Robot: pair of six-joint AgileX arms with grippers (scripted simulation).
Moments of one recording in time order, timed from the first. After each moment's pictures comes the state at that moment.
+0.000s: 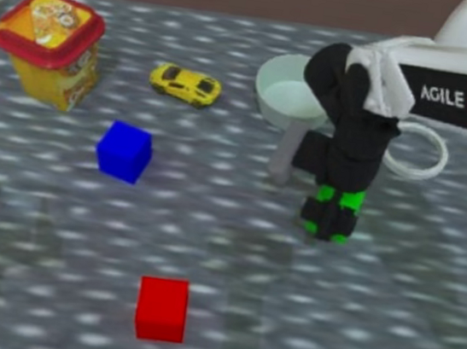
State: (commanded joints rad) left arm 0.02 0.00 0.00 0.00 0.00 0.00; right arm 0.47 2.38 1.74 -0.93 0.00 -0.75
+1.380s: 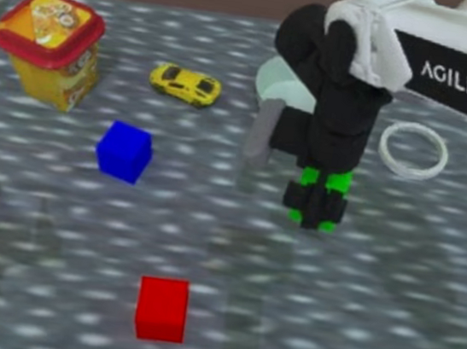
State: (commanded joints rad) left arm 0.02 0.00 0.00 0.00 0.00 0.00; right arm 0.58 2.24 1.80 -1.14 0.00 -0.72
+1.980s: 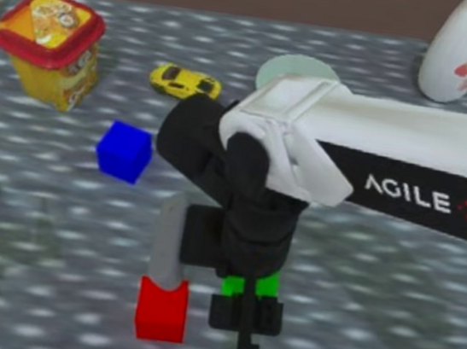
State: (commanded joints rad) left arm 0.02 0.00 0.00 0.00 0.00 0.00; right arm 0.92 2.04 1.55 -1.08 0.00 -0.64
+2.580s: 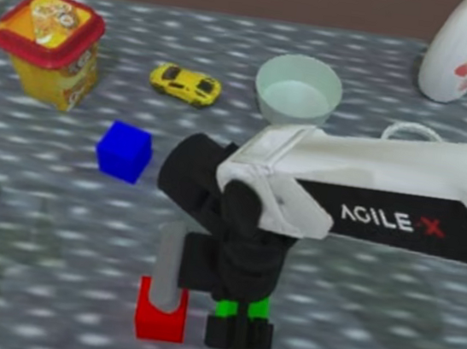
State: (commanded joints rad) left arm 0.02 0.00 0.00 0.00 0.00 0.00; right arm 0.91 2.10 1.43 -0.89 0.00 -0.64
